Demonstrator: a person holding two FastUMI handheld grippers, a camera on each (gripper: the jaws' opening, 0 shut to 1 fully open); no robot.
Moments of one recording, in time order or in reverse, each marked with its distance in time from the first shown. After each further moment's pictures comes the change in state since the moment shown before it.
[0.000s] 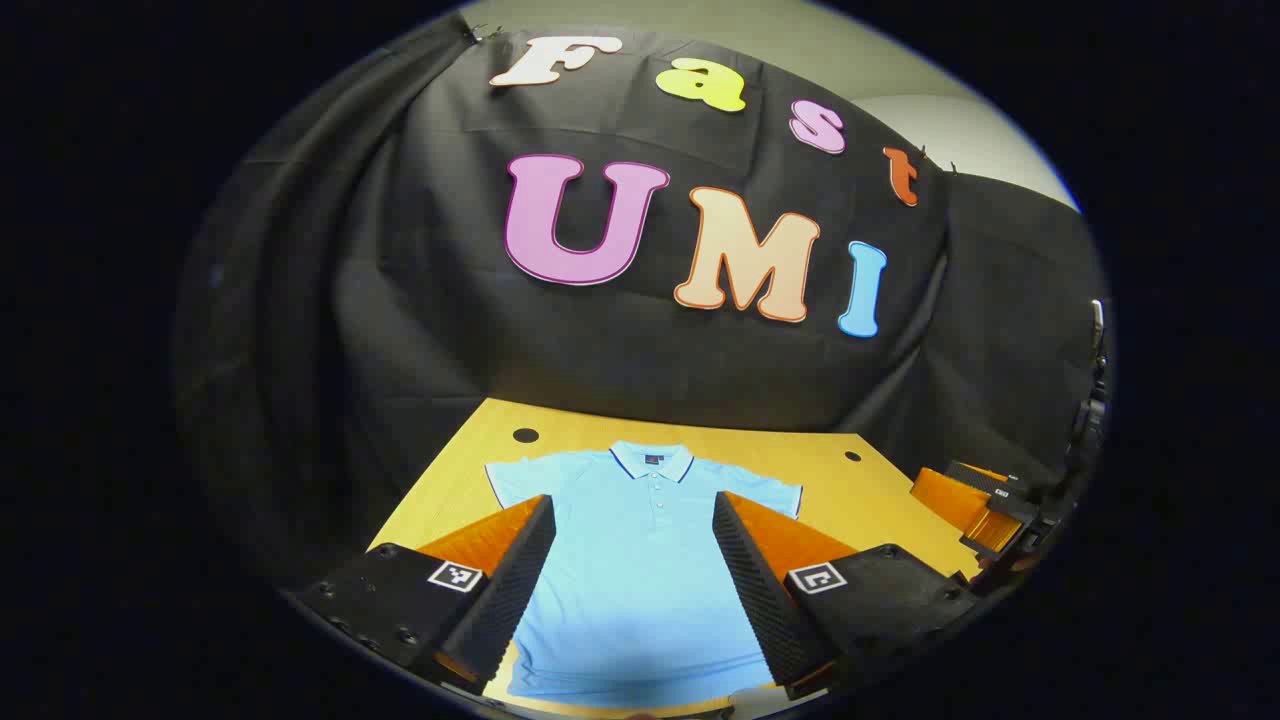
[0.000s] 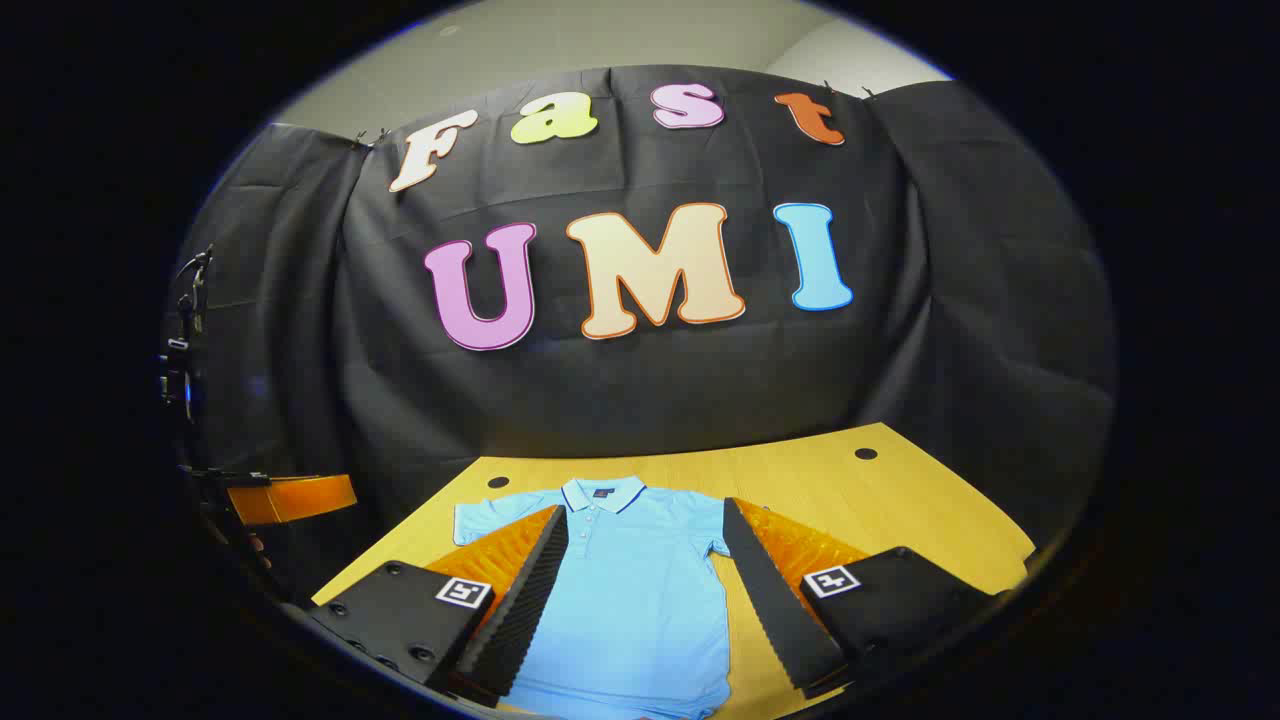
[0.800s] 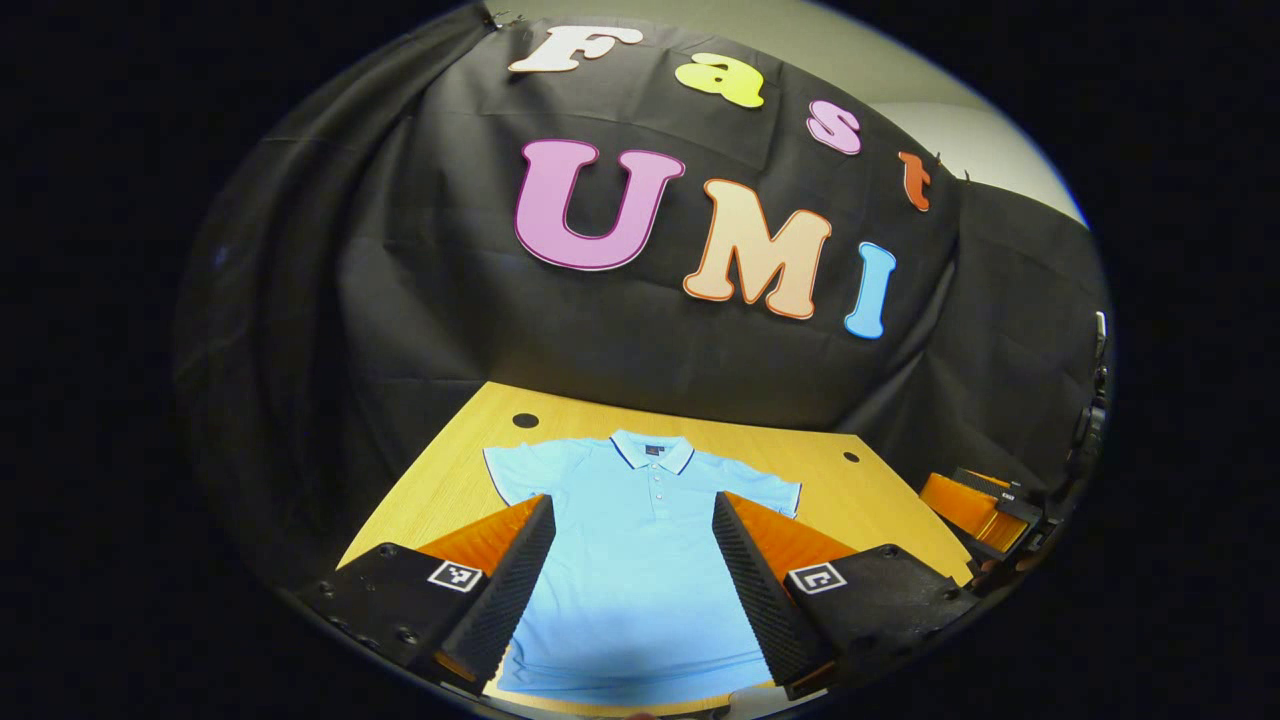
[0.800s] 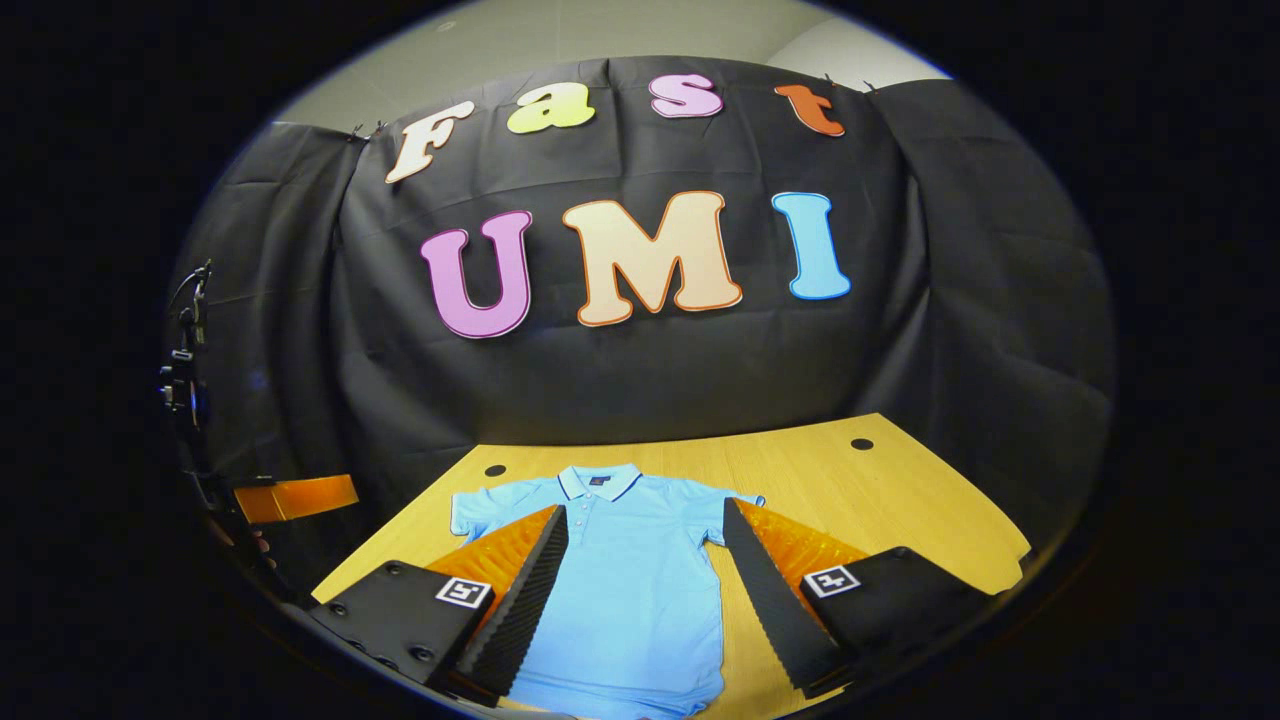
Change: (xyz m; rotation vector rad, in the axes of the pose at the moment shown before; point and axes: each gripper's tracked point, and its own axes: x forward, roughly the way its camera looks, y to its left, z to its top) left arm 0.003 0.006 -0.015 -0.021 0.038 0.008; right arm -0.003 -0.010 -0.011 -0.006 0.051 -0.009
